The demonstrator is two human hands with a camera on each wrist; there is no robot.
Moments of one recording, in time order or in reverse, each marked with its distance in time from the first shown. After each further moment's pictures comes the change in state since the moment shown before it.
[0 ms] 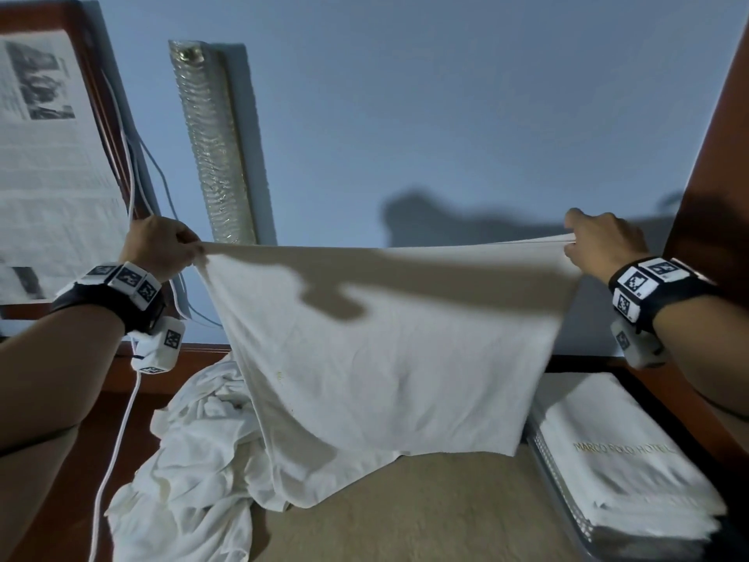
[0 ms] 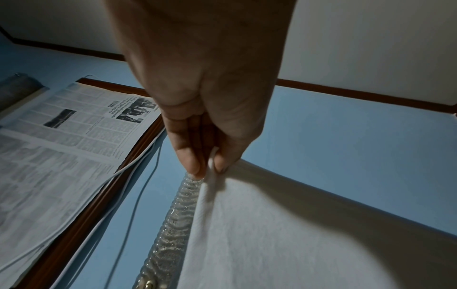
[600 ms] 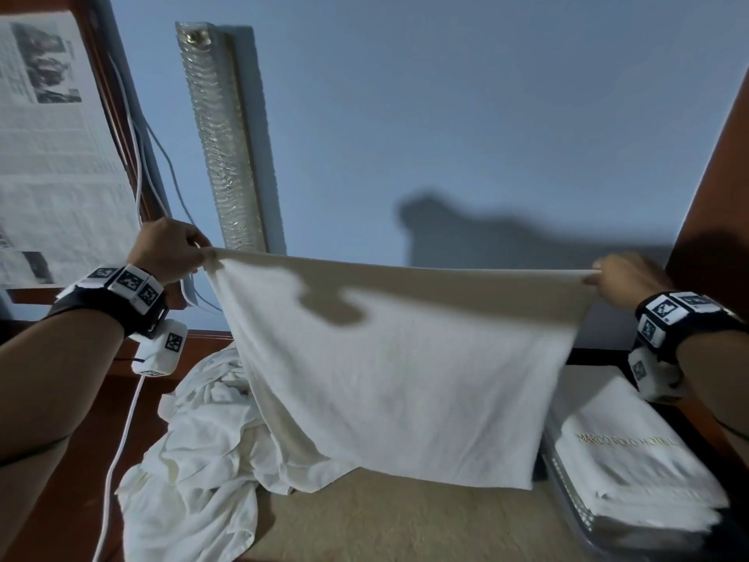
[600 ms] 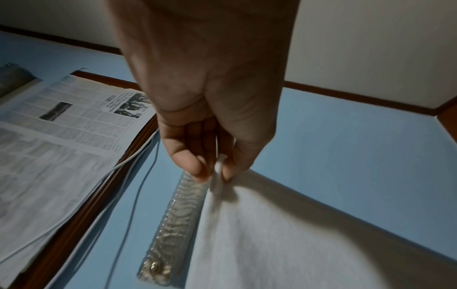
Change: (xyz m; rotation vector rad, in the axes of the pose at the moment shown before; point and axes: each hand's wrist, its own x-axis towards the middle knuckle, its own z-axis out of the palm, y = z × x) left_hand -0.028 0.005 0.001 -0.039 -0.110 -0.043; right_hand -0.017 0.040 0.068 0.070 -0.212 0.058
